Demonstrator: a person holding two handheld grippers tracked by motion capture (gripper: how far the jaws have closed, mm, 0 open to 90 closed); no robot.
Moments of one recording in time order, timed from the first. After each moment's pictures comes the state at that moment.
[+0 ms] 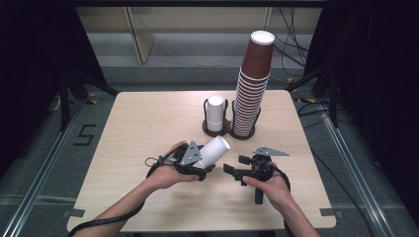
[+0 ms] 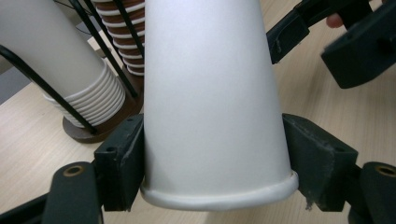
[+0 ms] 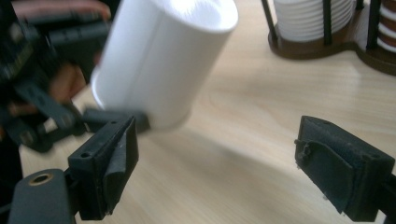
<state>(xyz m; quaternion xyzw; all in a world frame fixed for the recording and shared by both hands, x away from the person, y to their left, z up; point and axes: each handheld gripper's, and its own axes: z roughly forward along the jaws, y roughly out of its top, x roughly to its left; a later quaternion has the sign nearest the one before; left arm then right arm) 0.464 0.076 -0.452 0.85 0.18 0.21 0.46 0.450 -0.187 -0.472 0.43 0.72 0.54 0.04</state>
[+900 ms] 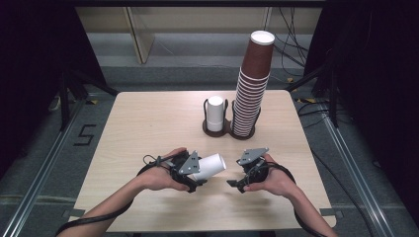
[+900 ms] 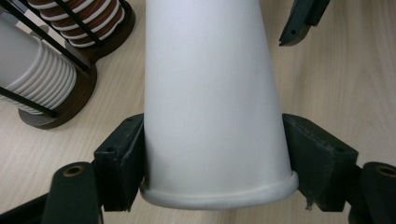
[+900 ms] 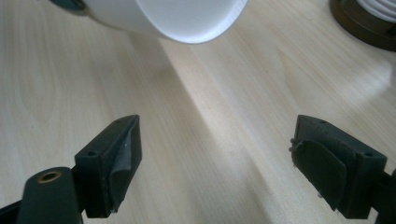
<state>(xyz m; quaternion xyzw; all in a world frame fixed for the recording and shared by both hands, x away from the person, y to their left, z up) 0.448 0.085 -0.445 0.92 0.07 0.17 0.36 0.461 -0.181 -0.469 0.22 0.90 0.36 0.08</state>
